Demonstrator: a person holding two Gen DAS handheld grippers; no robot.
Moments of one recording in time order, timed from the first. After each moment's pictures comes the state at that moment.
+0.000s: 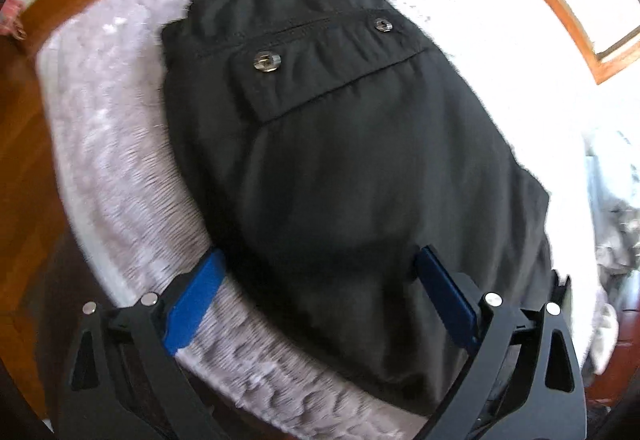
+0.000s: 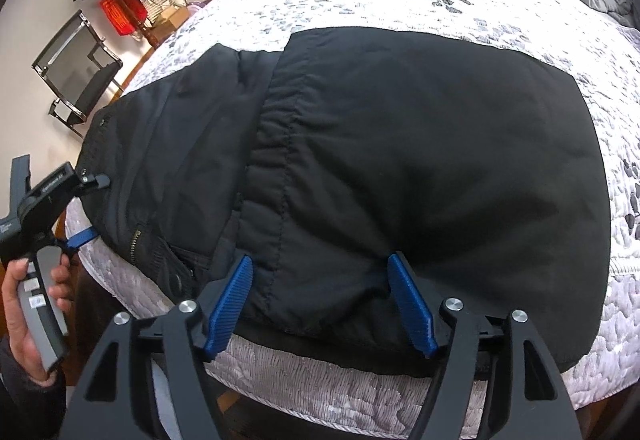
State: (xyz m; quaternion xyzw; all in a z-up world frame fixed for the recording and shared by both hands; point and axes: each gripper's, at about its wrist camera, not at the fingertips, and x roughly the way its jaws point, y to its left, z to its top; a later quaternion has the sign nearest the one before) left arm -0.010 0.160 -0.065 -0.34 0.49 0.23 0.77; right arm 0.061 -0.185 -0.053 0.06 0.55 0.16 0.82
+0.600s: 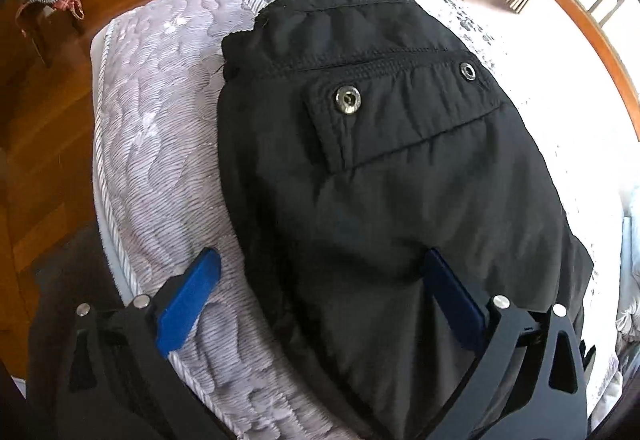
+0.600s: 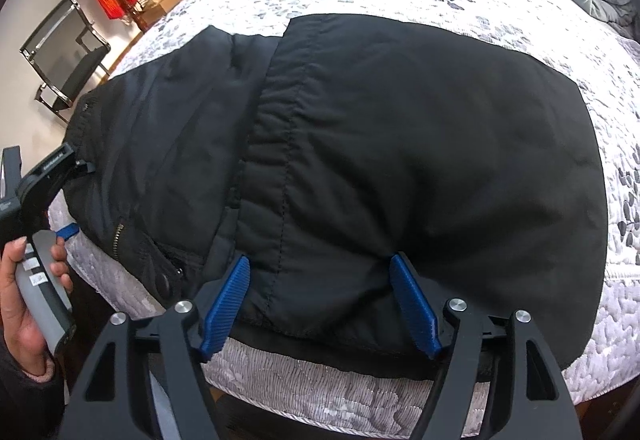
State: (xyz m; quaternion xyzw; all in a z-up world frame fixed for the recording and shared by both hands) left arm -0.014 0.171 -0.074 -0.36 0.45 0.33 0.75; right arm 0.071 -0.163 -0.058 0.02 0.57 0.13 0.81
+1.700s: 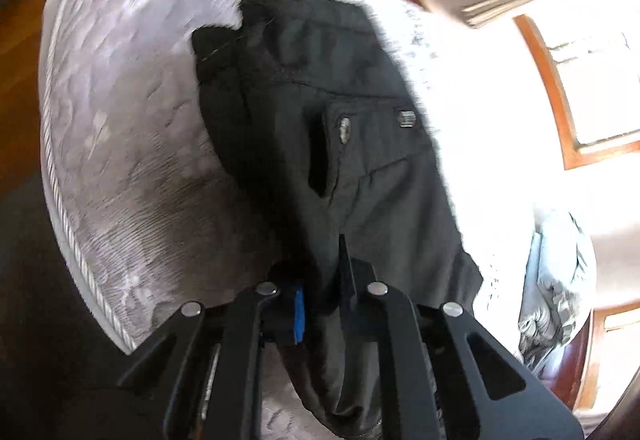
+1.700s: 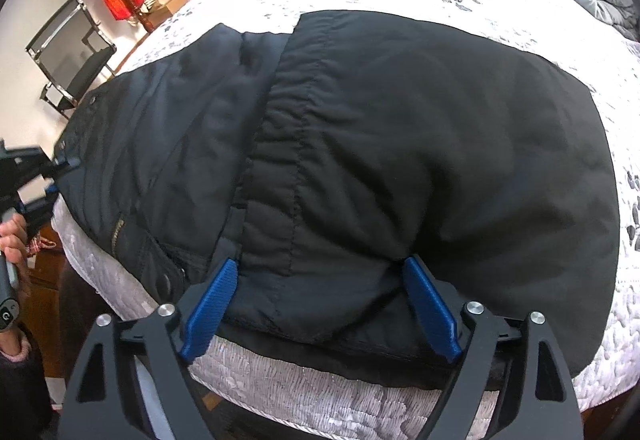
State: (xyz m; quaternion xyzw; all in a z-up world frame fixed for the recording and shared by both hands) left arm -0.036 0.220 -0.041 -0.49 0.40 0.19 0.75; right arm 0.072 -0.156 -0.066 0.02 0.56 0.15 0.81
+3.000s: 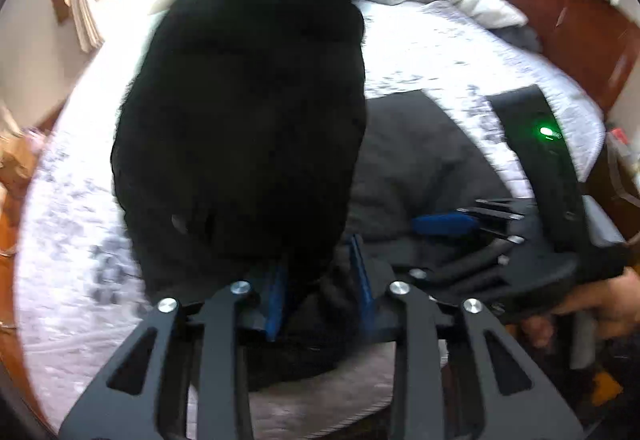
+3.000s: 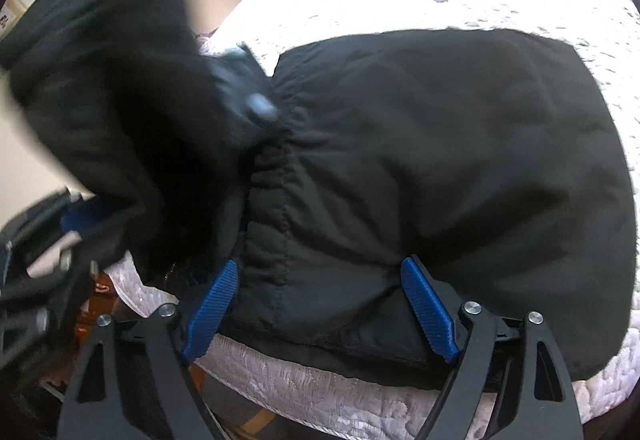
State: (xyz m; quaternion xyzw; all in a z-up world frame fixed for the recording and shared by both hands) left arm -0.016 -0.054 0.007 0.09 0.45 -0.24 0.86; right arm 0.063 -0.224 -0.051 0.15 0.53 0.18 0.82
